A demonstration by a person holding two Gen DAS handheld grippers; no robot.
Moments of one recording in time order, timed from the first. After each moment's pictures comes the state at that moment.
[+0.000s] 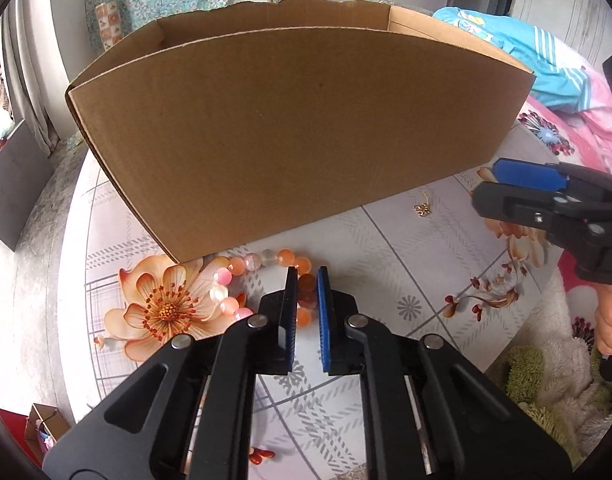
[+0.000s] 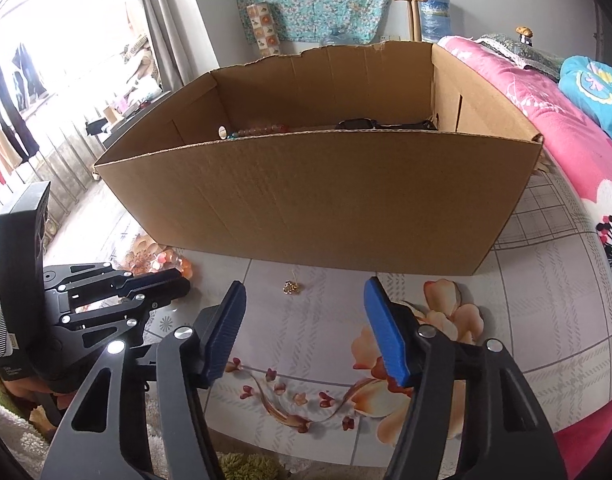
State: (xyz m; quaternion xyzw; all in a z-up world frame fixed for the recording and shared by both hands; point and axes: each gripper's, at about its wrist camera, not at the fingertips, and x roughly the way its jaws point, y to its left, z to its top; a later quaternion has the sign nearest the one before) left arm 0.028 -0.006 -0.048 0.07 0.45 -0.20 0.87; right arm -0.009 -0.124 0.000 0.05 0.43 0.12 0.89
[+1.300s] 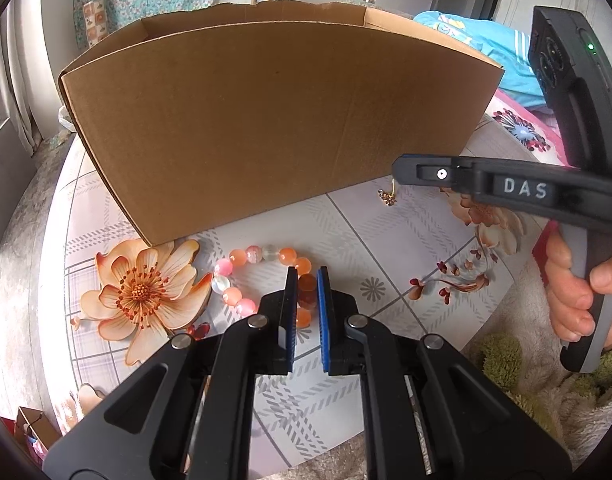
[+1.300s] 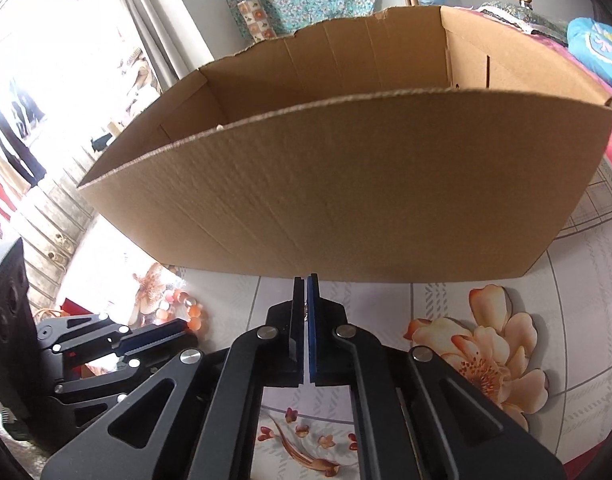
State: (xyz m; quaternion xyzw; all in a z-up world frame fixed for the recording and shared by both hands) left arm 0.007 -0.007 -0.049 0.05 0.44 -0.23 0.87; right arm 0.018 -0.125 -0.021 0.12 0.44 0.13 0.88
